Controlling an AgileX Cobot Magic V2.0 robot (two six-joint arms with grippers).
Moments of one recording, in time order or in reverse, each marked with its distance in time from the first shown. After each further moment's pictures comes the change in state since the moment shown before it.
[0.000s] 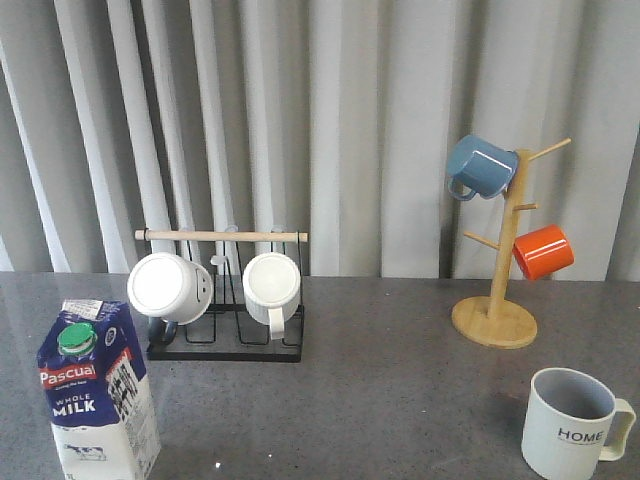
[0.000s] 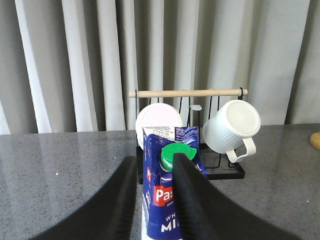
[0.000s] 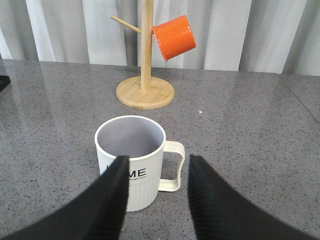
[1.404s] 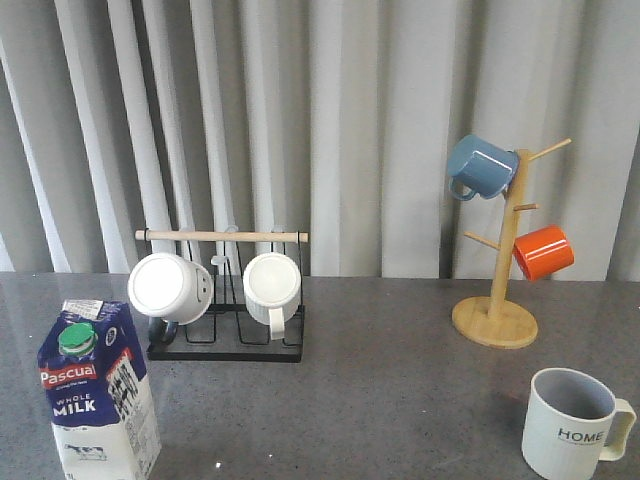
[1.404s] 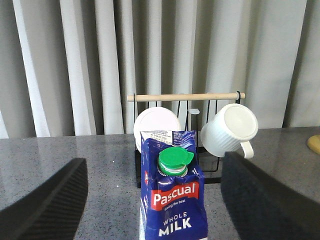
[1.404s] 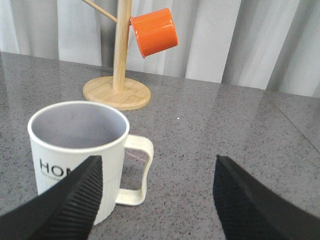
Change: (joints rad) left arm -0.006 0.000 0.000 0.000 -0.014 0.000; right arm -0.222 0.410 0.214 -0.212 -0.759 0.026
